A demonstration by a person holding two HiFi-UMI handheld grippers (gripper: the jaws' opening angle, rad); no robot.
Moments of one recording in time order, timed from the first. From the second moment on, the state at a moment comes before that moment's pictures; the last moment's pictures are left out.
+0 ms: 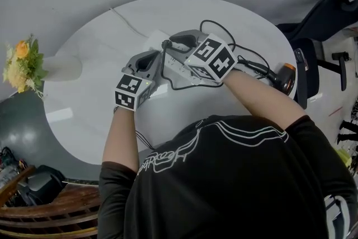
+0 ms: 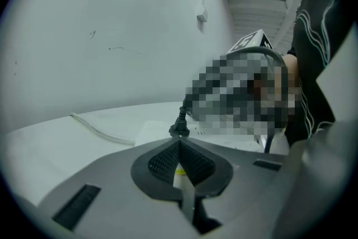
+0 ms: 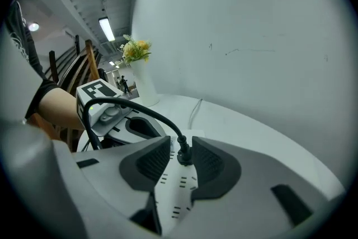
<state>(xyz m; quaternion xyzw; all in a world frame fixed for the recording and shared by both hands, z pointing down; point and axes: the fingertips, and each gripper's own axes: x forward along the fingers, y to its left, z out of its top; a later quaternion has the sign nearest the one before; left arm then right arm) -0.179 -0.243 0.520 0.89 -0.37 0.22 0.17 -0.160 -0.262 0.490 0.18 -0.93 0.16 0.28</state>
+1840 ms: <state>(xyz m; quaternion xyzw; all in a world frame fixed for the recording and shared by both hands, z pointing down) -0.178 -0.245 0.521 0.88 -0.40 0.22 0.11 -0.165 -0.274 0.502 0.20 -0.91 0.18 0.31</state>
